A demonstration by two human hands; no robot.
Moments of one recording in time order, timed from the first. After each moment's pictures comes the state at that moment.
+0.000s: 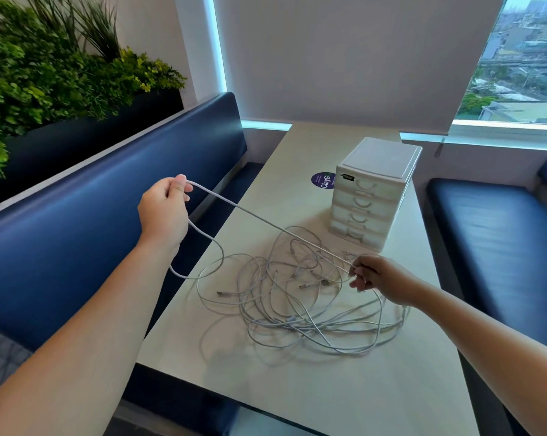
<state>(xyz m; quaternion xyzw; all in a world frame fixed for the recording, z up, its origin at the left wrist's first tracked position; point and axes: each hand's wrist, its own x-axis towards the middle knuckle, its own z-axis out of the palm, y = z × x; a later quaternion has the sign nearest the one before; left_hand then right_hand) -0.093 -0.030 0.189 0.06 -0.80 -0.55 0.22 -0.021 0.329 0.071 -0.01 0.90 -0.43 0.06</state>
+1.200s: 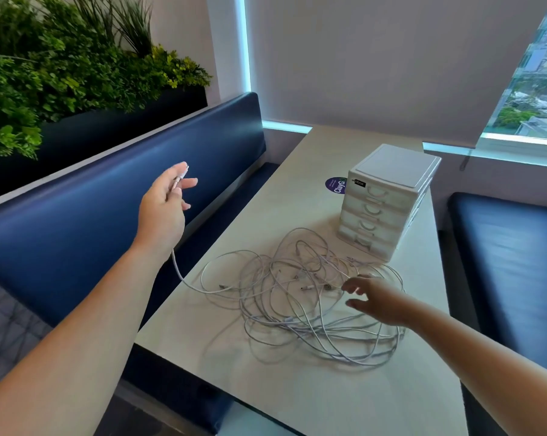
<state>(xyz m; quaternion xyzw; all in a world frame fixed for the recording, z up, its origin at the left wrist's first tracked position) -0.067 -0.040 0.182 0.03 -0.78 -0.58 0.21 -0.020 0.326 0.059 -0.11 0.97 -0.17 0.11</state>
